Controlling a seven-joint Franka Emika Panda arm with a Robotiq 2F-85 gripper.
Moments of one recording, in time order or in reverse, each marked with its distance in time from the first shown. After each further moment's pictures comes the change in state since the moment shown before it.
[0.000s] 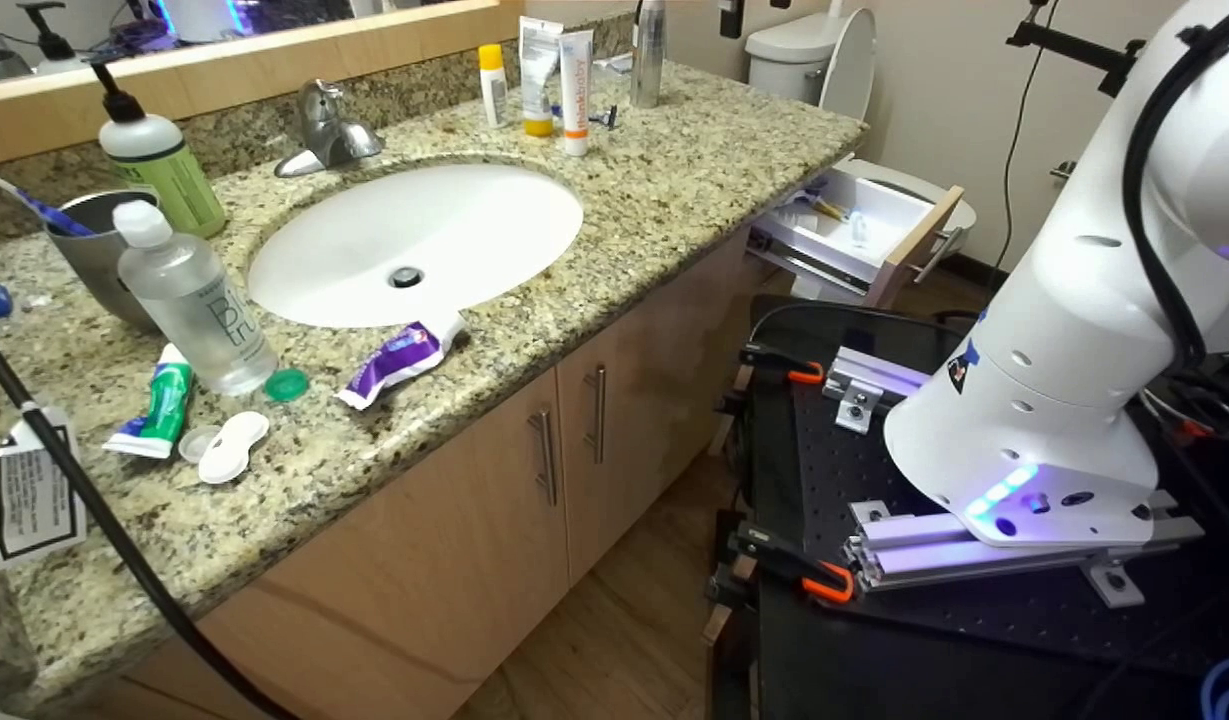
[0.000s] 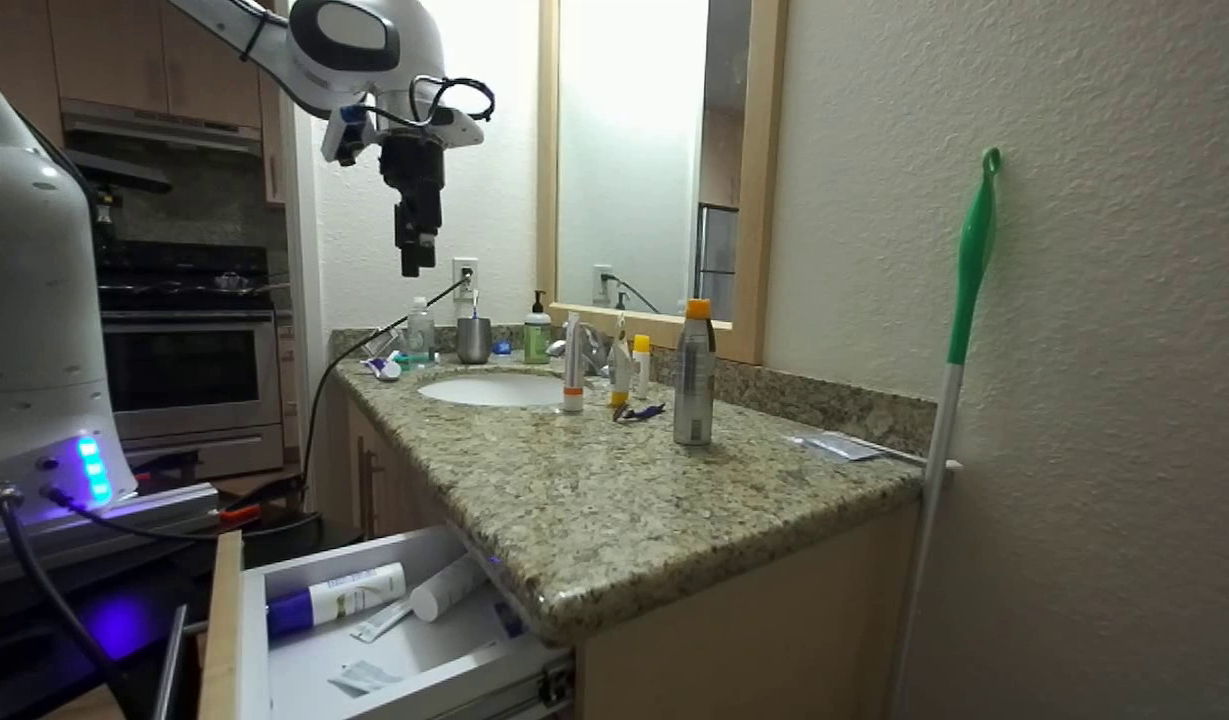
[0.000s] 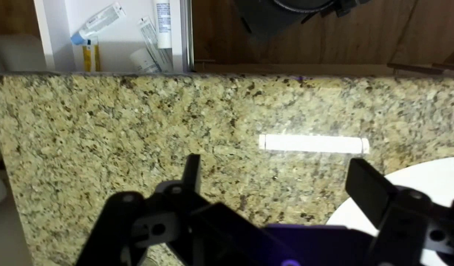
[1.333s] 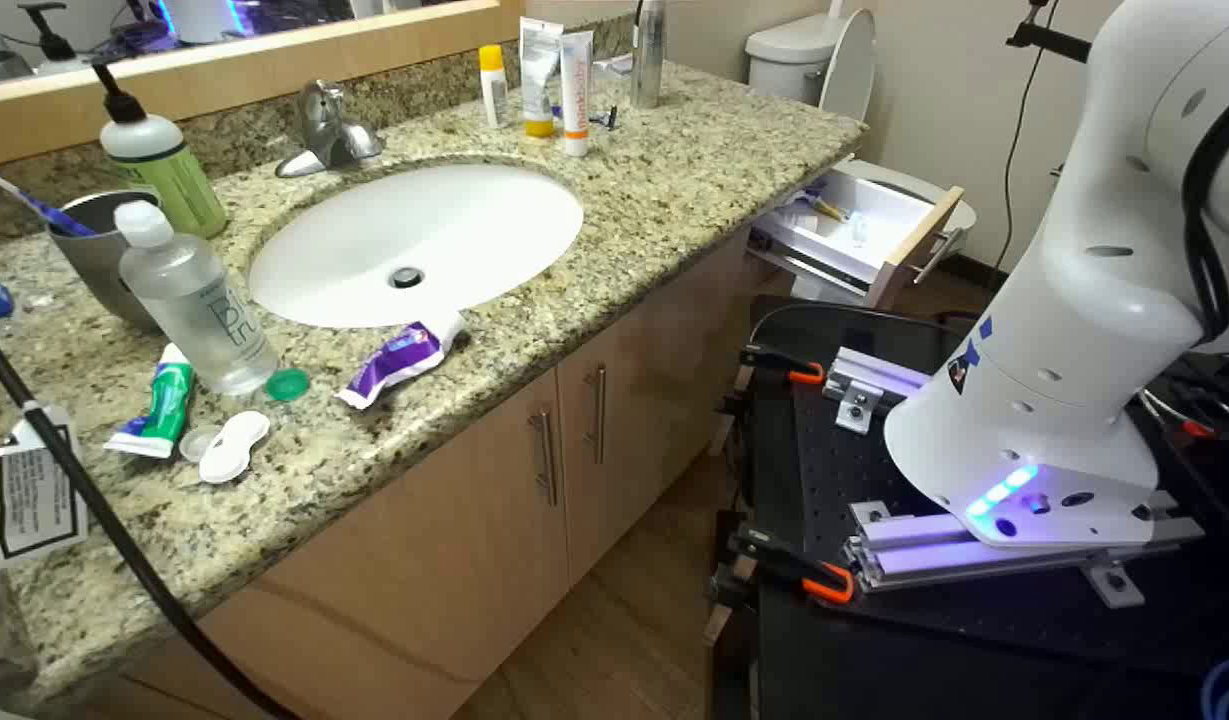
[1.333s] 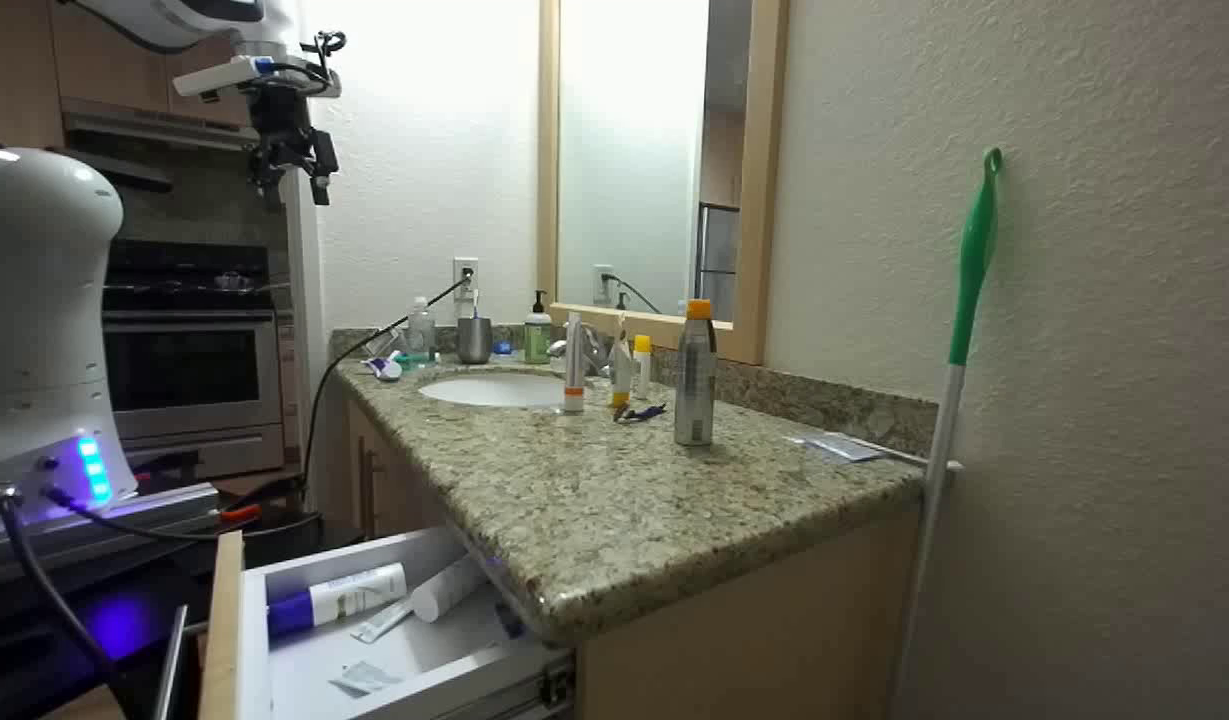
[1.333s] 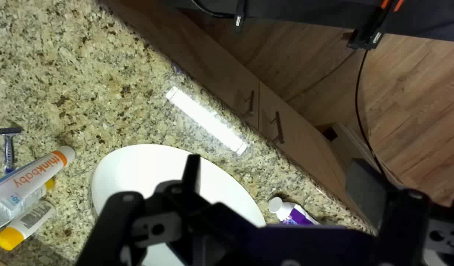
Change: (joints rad) arm 0.355 -0.491 0.321 -0.133 0.191 -0.295 -0.176
